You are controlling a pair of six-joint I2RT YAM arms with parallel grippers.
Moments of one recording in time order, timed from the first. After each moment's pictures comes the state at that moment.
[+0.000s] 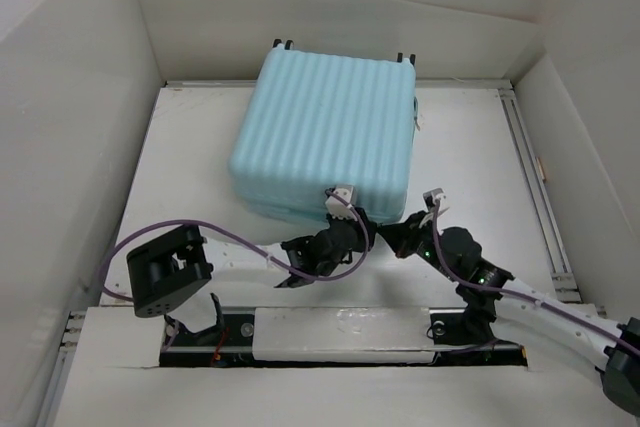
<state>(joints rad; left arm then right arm) -1.23 1.52 0.68 0.48 -0.56 -0.78 0.82 0.63 0.17 0.27 0.08 0.58</state>
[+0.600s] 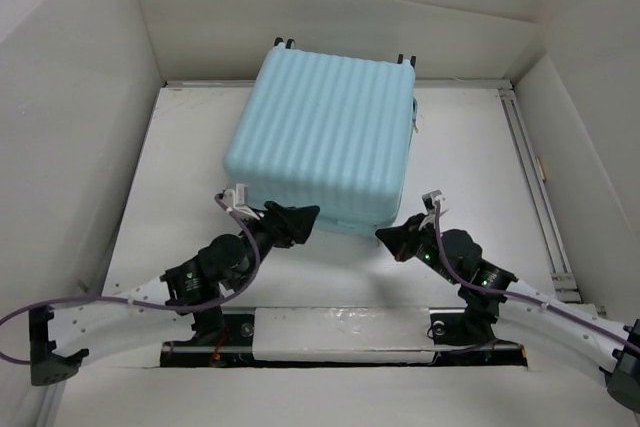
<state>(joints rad) -1.19 0.60 0.46 0.14 -0.60 -0.79 0.88 0.61 0.20 0.21 0.11 0.61</state>
